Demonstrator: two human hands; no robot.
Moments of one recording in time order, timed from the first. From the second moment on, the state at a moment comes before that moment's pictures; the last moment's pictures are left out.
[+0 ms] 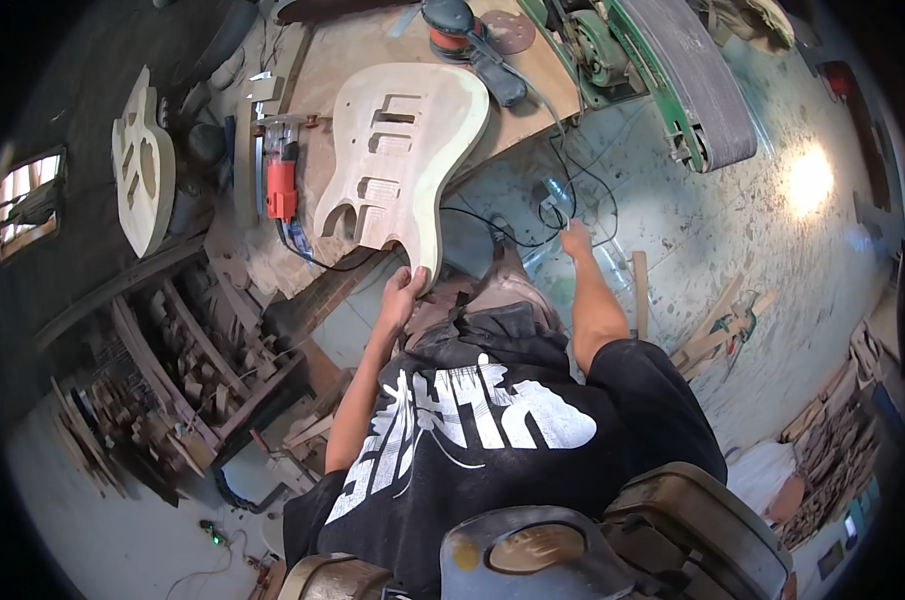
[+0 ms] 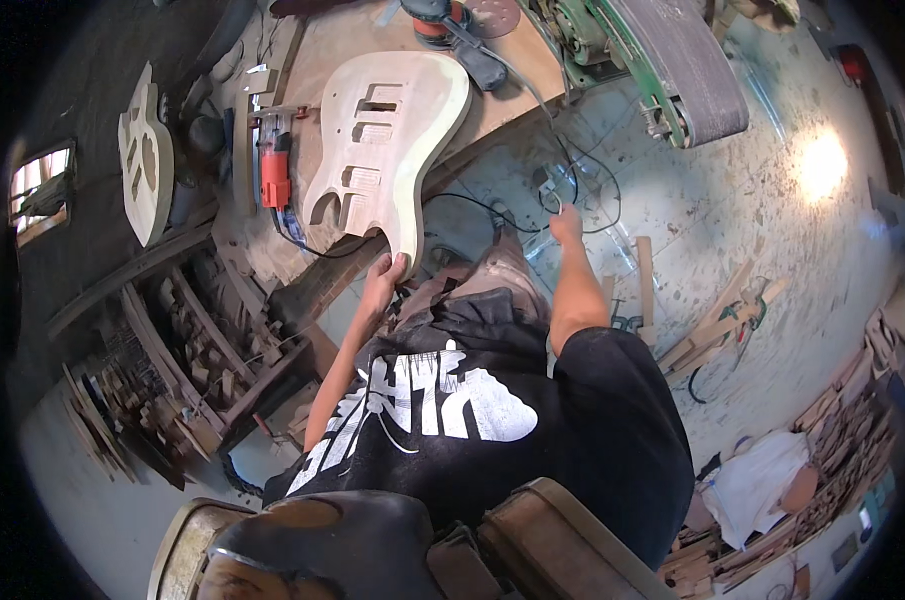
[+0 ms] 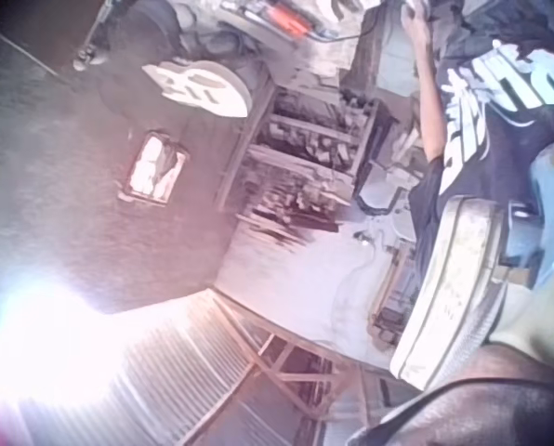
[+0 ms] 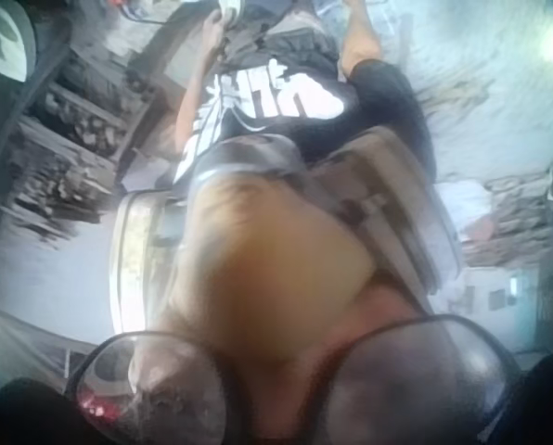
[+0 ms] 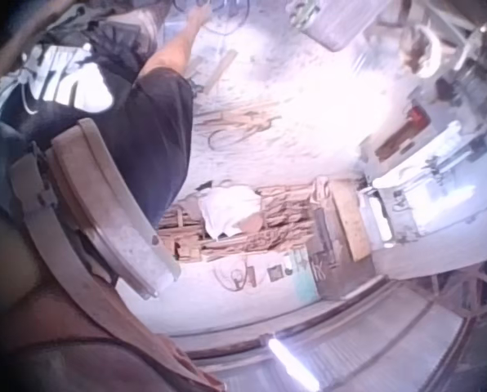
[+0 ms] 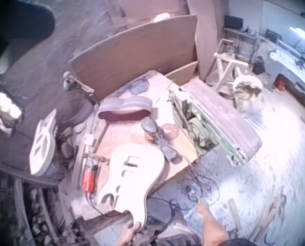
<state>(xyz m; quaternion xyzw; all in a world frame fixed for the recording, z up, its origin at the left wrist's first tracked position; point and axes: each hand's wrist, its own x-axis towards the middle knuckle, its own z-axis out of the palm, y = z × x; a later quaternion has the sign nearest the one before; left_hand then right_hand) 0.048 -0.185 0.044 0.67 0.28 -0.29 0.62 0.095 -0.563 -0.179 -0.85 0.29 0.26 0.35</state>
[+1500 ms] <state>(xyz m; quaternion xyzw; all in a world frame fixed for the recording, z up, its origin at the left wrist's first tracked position) -0.040 -0.081 0.001 0.80 0.21 -0.33 0.45 0.304 -0.295 -0.014 -0.96 -0.20 0.04 0.20</state>
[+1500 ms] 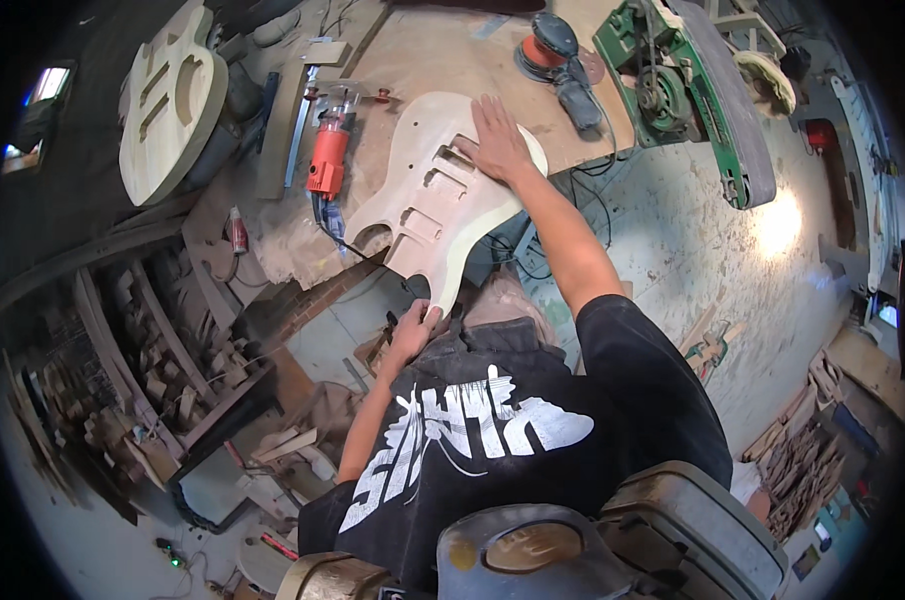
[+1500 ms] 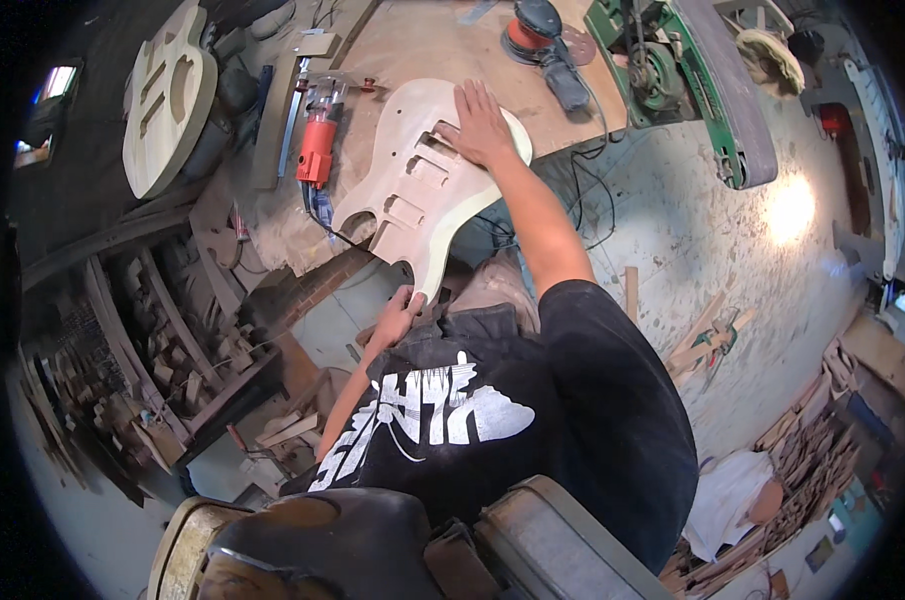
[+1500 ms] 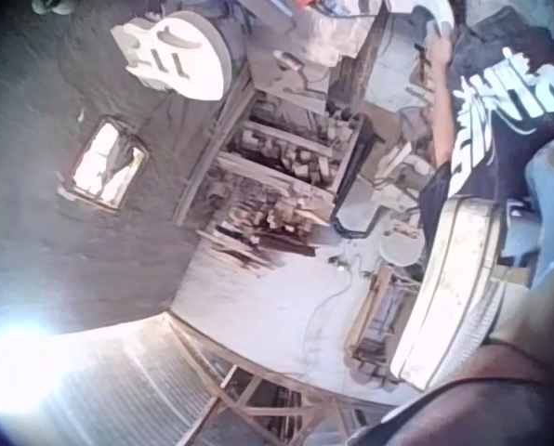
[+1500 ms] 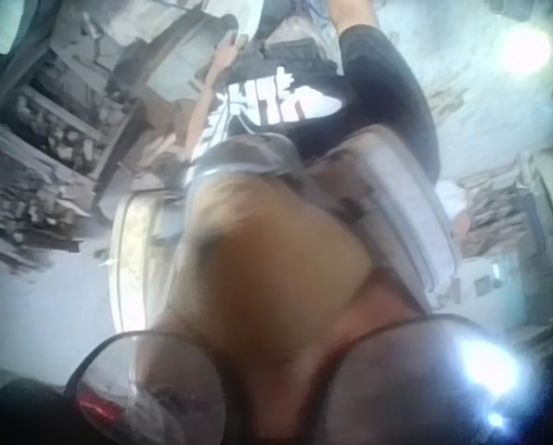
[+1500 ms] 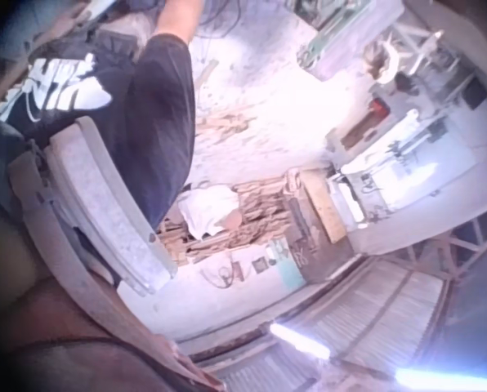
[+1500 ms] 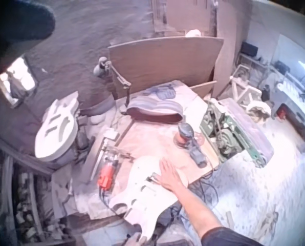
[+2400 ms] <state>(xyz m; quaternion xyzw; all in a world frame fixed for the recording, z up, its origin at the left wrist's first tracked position) -0.040 -0.083 -0.001 0.77 0.21 -0.34 0.50 0.332 -0.273 -0.014 -0.96 -0.18 0.07 0.20</state>
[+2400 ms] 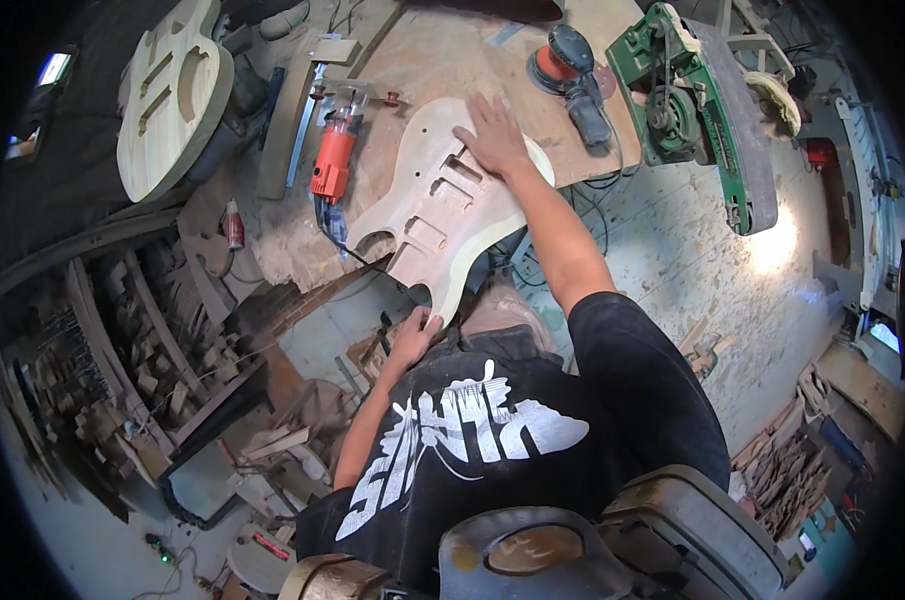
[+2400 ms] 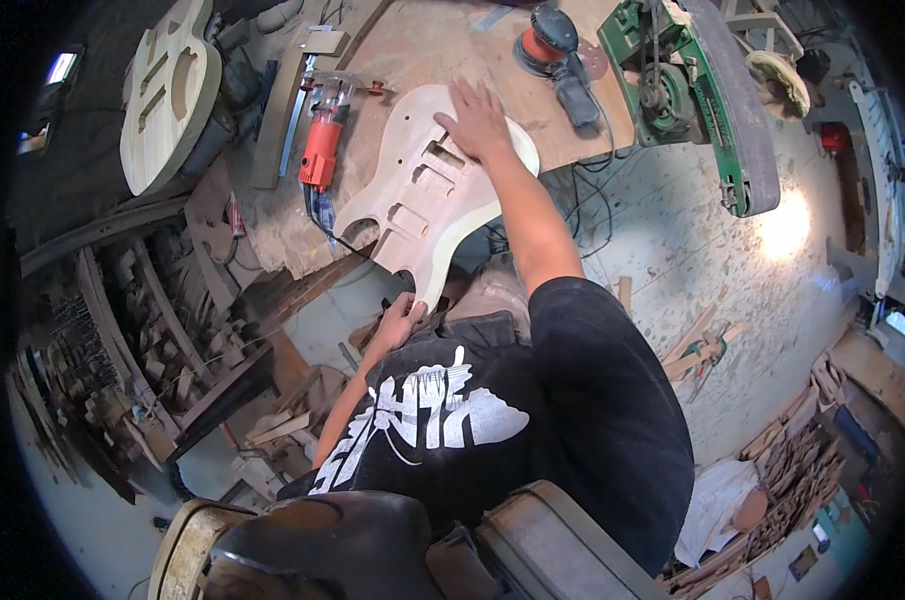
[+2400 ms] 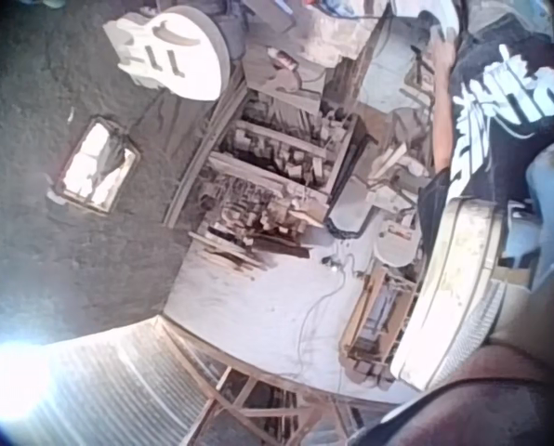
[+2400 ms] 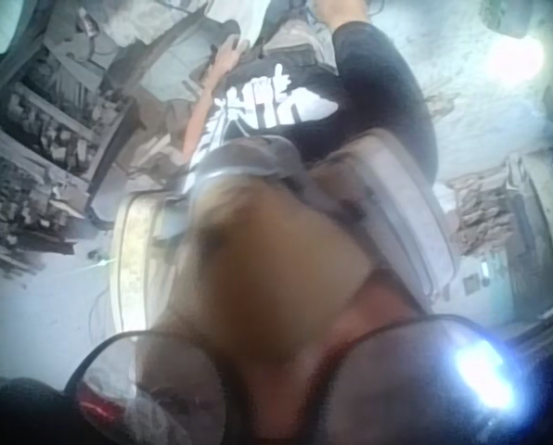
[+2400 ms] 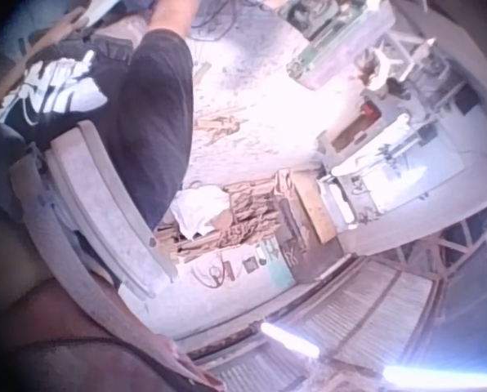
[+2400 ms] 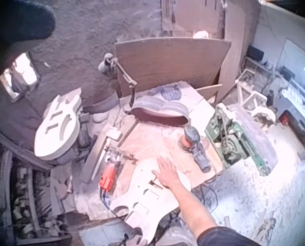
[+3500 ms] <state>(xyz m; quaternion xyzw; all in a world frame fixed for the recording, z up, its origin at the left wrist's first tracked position) -0.005 -0.098 0.062 0.81 0.21 -0.29 0.47 0.207 -0.302 0.060 -0.83 -0.06 -0.07 0.55</state>
